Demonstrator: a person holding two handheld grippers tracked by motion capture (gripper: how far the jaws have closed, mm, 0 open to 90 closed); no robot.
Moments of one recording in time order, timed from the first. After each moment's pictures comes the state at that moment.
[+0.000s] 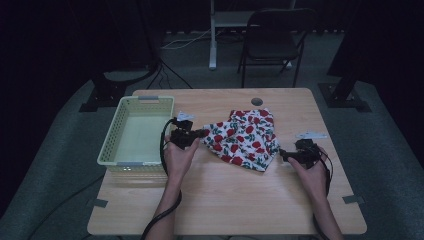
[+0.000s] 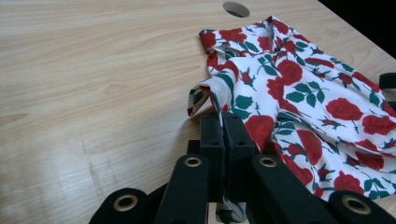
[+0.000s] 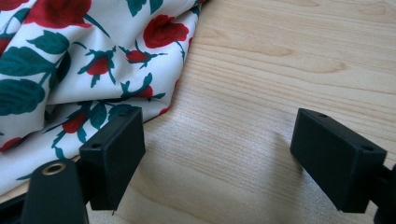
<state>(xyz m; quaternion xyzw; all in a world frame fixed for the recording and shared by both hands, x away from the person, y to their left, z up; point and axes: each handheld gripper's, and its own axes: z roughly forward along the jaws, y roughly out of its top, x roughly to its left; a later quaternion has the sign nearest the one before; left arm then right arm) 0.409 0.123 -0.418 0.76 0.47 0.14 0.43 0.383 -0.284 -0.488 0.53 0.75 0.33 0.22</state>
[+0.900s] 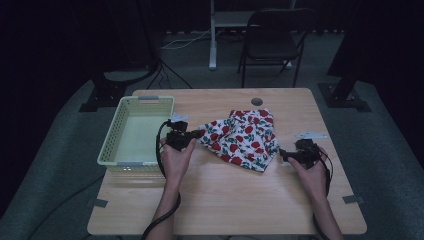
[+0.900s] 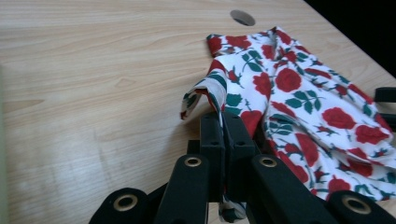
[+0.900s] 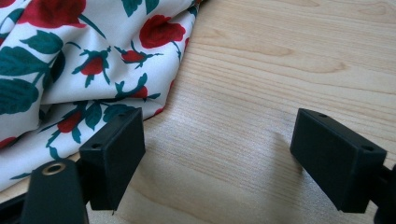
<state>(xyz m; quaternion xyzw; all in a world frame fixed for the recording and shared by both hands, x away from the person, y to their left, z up) 0.401 0.134 -0.418 0.73 0.50 0.13 0.44 0.383 -0.284 -0.488 0.53 0.75 0.33 0.22</state>
